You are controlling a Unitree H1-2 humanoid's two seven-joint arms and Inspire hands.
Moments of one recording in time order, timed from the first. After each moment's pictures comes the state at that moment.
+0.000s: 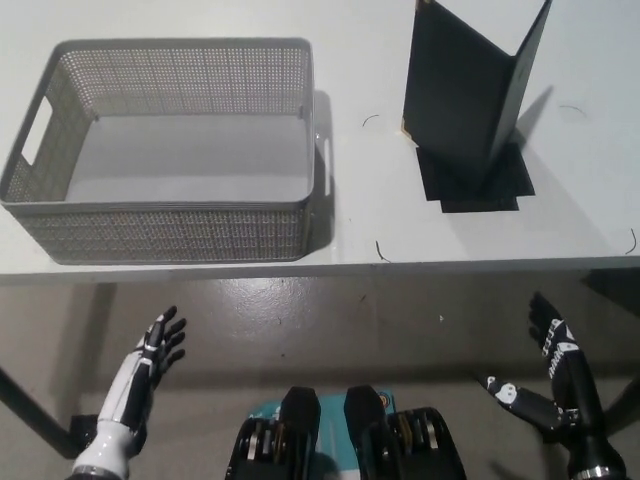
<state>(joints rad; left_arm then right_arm) -0.05 0.17 0.03 0.13 -0.02 -0.04 -0.09 -0.06 -0.06 -0.03 0.20 -0.01 -0.28 0.00</state>
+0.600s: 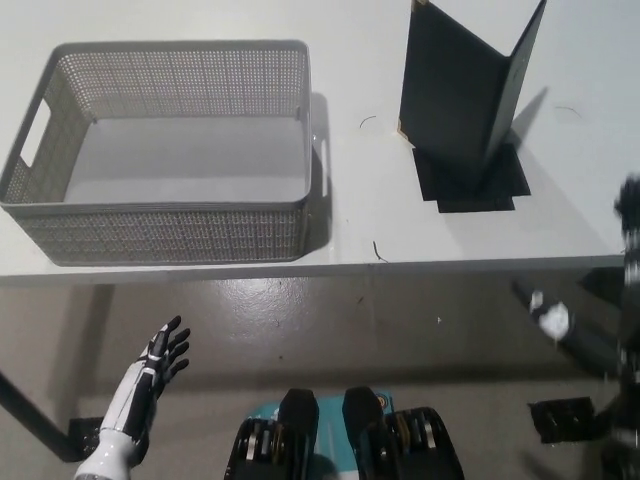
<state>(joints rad) -0.04 0.17 0.02 0.13 -0.02 -0.04 -0.09 -0.15 0.01 -0.08 -0.26 -0.16 -0.31 -0.08</state>
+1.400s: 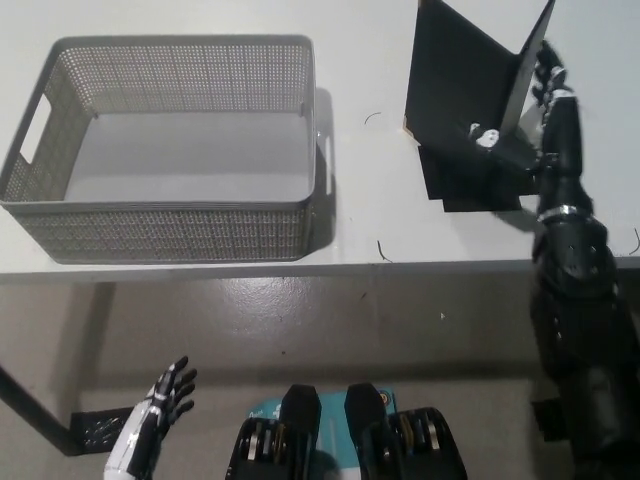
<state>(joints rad) 0.06 0.17 0.00 0.14 -0.02 -0.05 -0.11 -0.82 -0.06 -0.19 0.79 -0.09 -0.21 -0.15</state>
